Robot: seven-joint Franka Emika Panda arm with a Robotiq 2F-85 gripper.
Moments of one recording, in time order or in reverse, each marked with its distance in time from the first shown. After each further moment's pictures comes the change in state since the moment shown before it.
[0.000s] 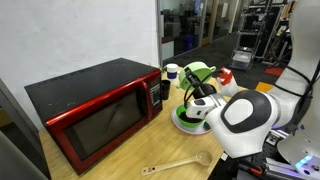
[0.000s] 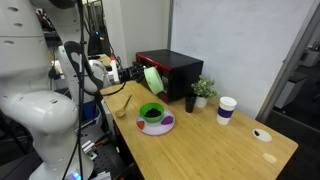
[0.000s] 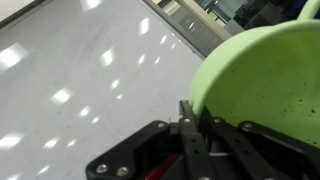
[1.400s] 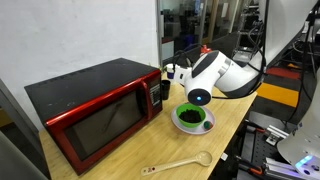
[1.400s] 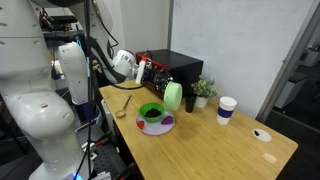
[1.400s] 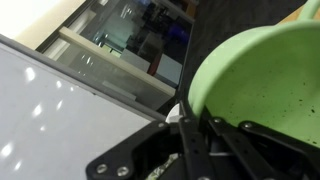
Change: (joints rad) arm -0.209 -0.014 -0.200 0.181 0.205 0.328 -0.002
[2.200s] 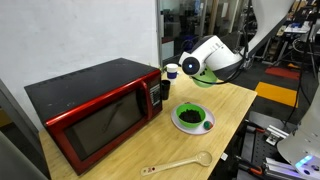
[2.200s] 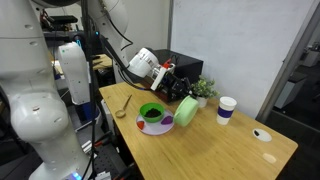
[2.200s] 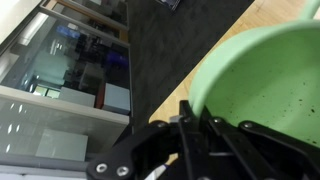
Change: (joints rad) arm -0.154 0.002 -0.167 0.082 0.126 0.232 -0.020
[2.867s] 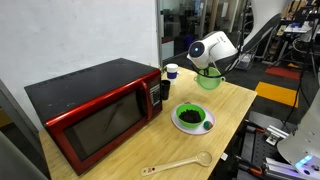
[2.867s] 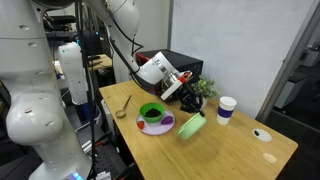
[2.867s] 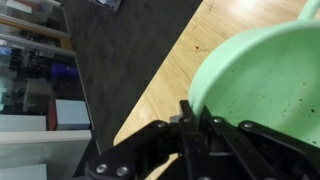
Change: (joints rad) arm -0.132 0.020 -0.123 0.029 0.125 0.288 -0.059
